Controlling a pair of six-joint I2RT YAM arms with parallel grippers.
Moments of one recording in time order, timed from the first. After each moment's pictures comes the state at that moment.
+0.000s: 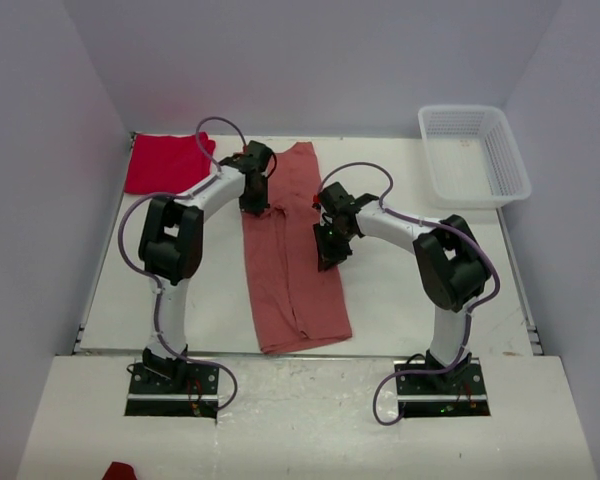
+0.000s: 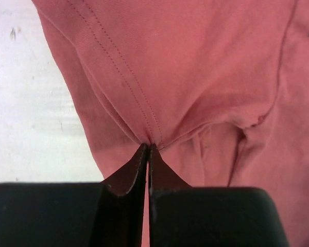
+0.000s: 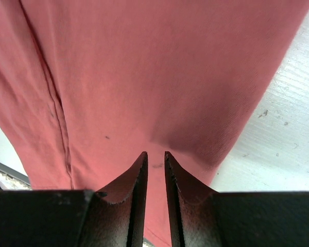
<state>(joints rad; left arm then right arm) -0.38 2.16 1.72 -0.71 -0.13 -0.37 0.60 1.92 1.33 -0.68 -0.25 0.40</state>
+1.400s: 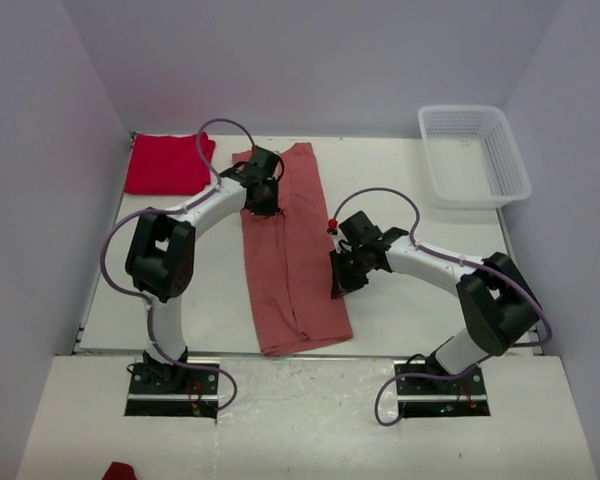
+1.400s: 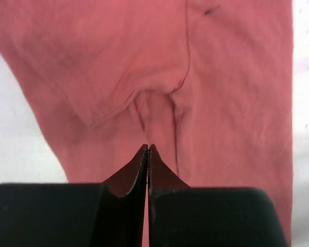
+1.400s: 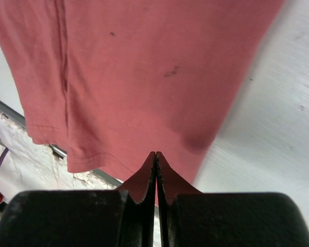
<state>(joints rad) -0.46 1.96 1.50 -0.55 -0.08 -0.41 0.63 1.57 0.92 -0.54 -0.34 0.43</state>
